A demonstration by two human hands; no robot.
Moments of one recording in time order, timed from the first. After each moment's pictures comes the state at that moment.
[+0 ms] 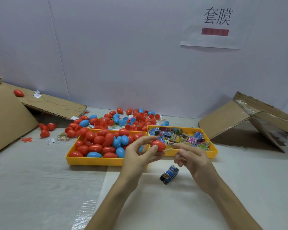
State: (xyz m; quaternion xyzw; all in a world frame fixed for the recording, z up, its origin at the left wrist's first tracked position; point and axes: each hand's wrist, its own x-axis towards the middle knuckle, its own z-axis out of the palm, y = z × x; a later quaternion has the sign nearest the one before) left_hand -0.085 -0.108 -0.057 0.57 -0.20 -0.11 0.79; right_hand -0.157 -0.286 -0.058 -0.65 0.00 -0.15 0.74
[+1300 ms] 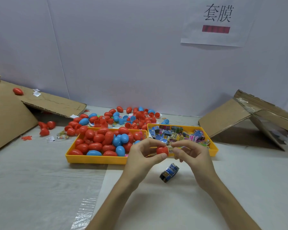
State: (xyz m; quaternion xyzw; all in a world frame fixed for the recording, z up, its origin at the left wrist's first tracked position) left_hand -0.087 -0.109 -0.060 0.65 -0.27 -0.10 0.71; right_hand -0.157 -0.281 -0.058 -0.74 0.00 -0.26 0.62
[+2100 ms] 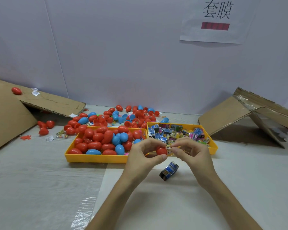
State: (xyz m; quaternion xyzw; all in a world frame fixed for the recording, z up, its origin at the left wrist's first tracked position) left_hand -0.089 -0.110 -0.061 0.66 -0.29 -0.08 0.68; right_hand -0.157 -0.281 -0.058 -0.76 -0.03 -0.28 0.58
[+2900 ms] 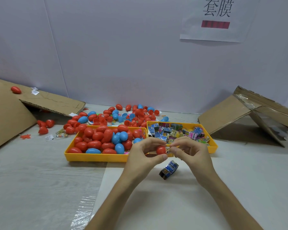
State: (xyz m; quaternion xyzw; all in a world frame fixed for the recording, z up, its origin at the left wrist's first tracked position) left_hand -0.089 -0.110 -0.061 0.67 -0.29 -0.08 0.67; right_hand -0.155 -0.282 -0.061 -0.76 -0.04 -0.27 0.59
